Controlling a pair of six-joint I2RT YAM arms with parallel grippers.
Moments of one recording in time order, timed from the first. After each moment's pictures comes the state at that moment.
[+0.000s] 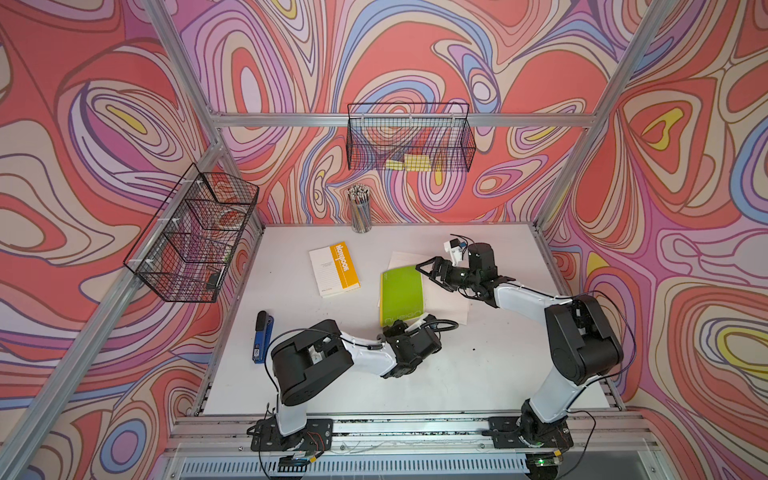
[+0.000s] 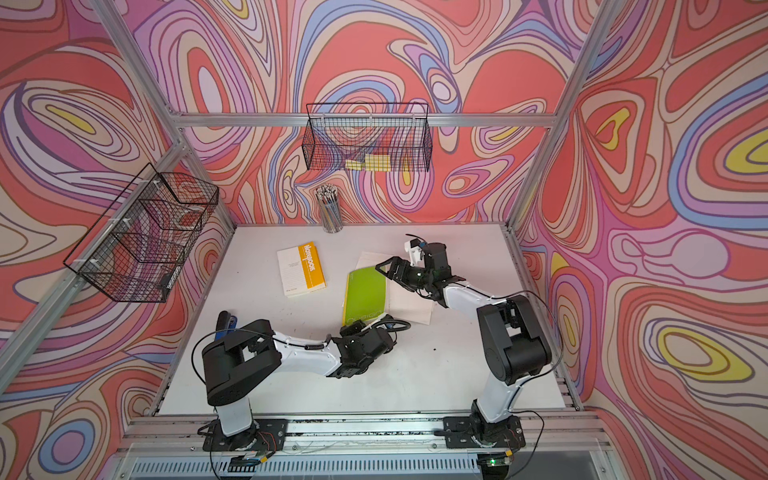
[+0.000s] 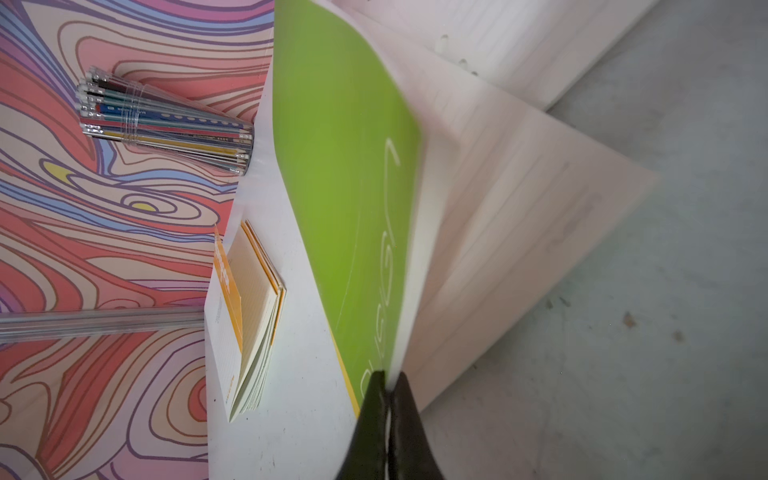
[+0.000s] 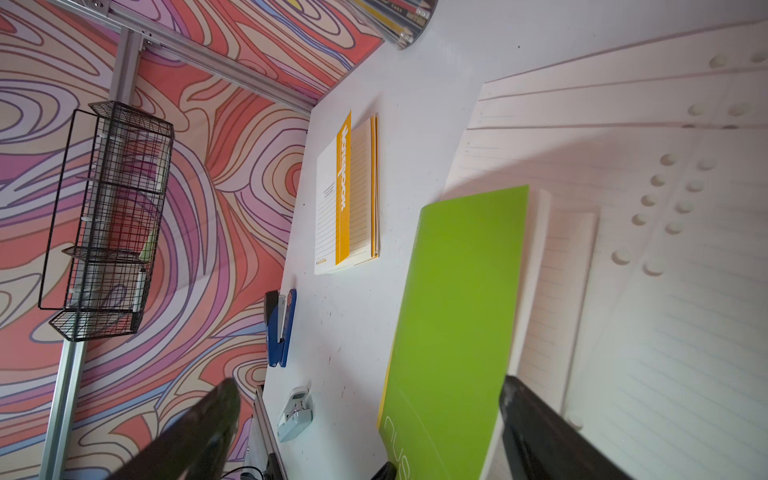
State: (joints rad) left arm -1.10 1.87 0.89 0.01 -0.90 0.20; right arm 0.30 1.74 1.01 0.21 -0.69 0.75
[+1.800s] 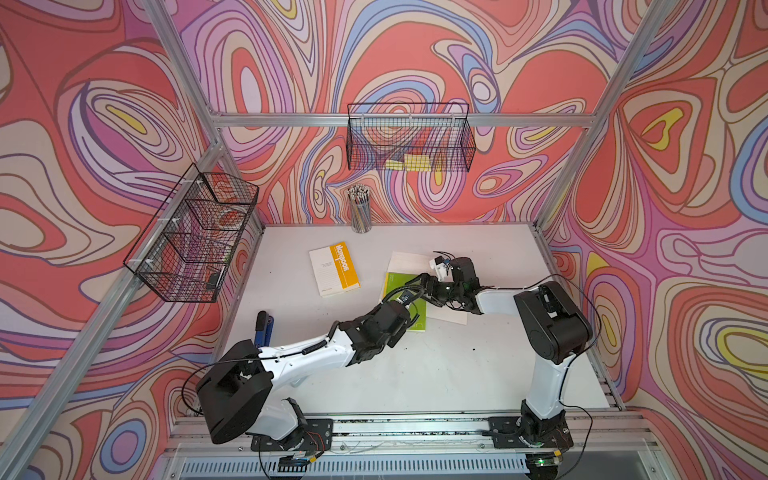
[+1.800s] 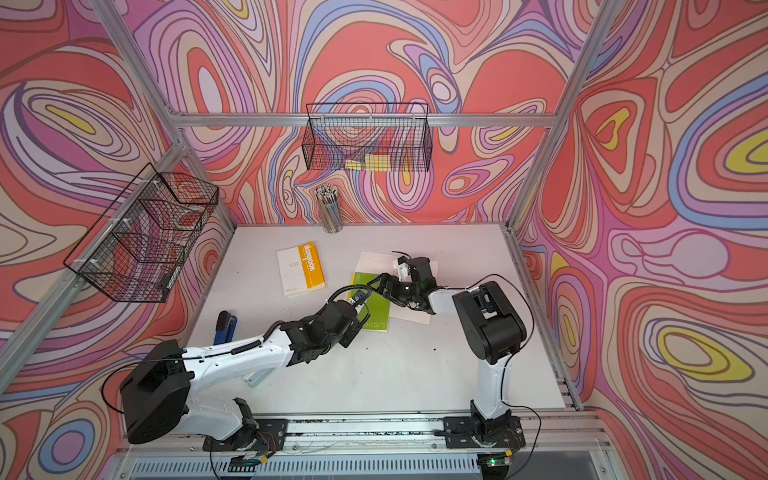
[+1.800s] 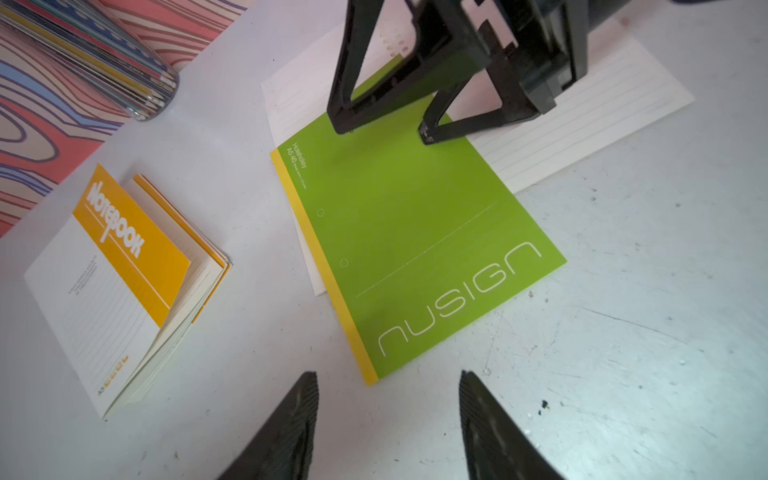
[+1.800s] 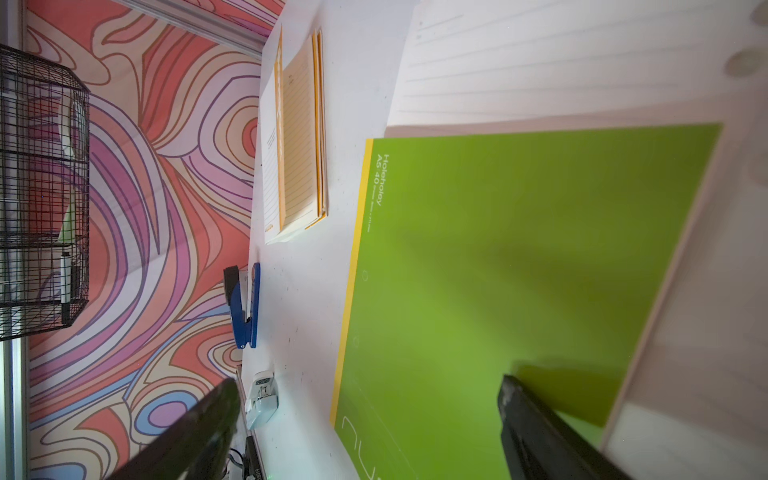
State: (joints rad) left arm -0.90 1.42 0.82 -0.21 -0.37 -0.07; right arm 0.37 1.93 0.98 0.33 -0.68 0.77
